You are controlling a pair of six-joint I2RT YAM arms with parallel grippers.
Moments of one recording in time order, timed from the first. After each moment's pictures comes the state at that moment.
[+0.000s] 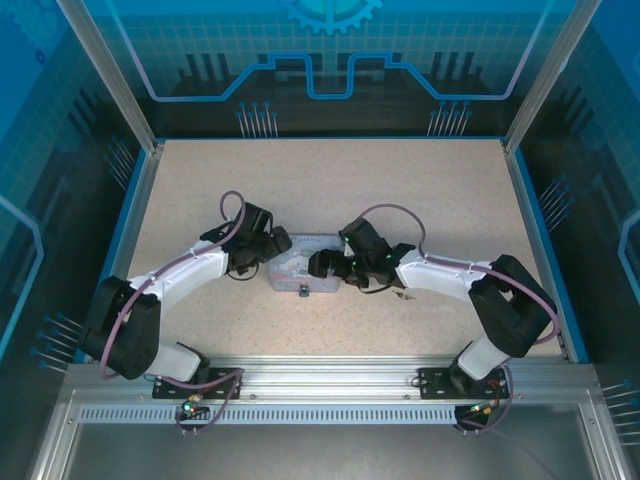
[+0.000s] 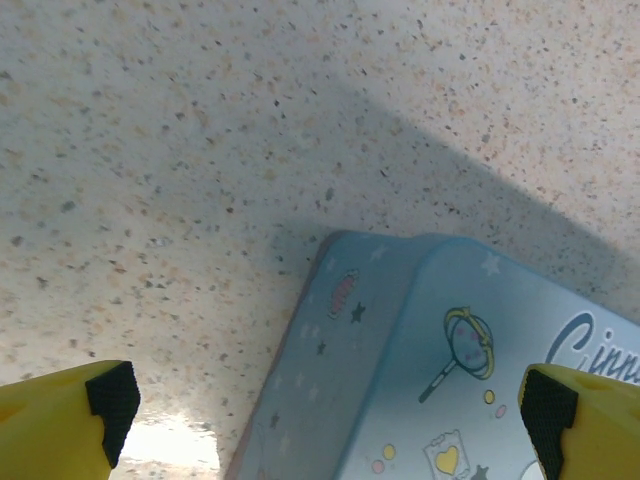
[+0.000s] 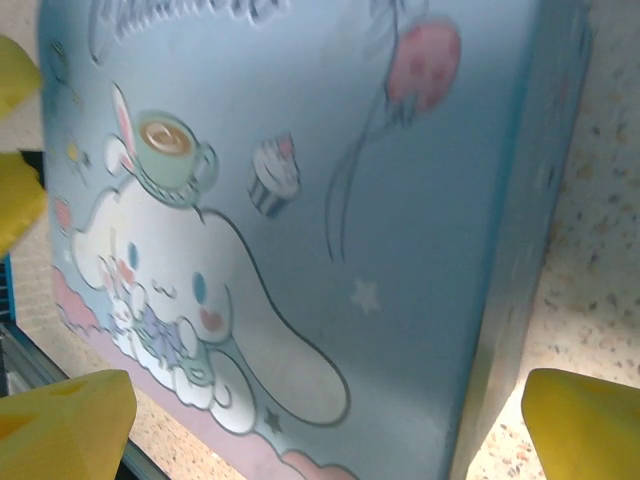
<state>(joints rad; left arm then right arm) -0.40 1.42 0.84 -0.45 -0.06 -0.93 0.73 1.58 0.87 -0.17 -0.27 0.87</state>
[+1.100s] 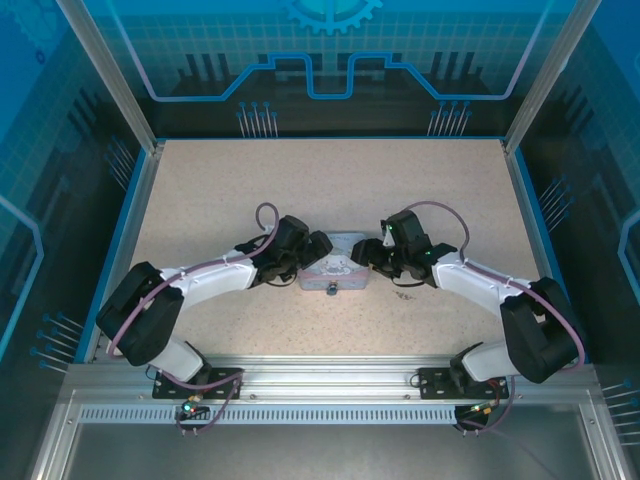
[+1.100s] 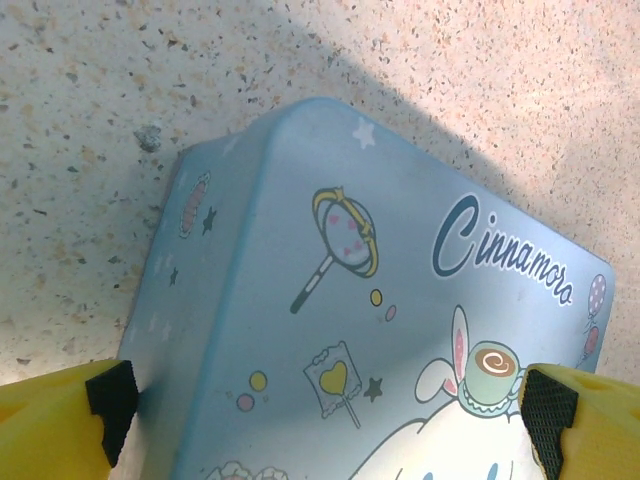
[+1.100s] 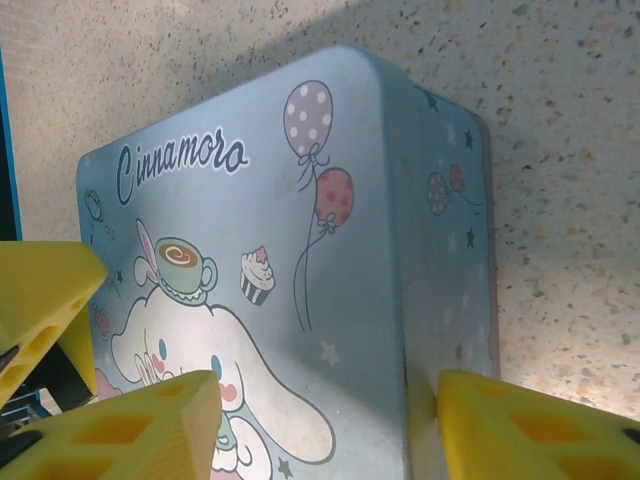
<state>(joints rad) -0.65 1.54 0.84 -0.16 -0.02 -1.17 0.49 1.40 0.73 -0.19 -0.32 0.83</state>
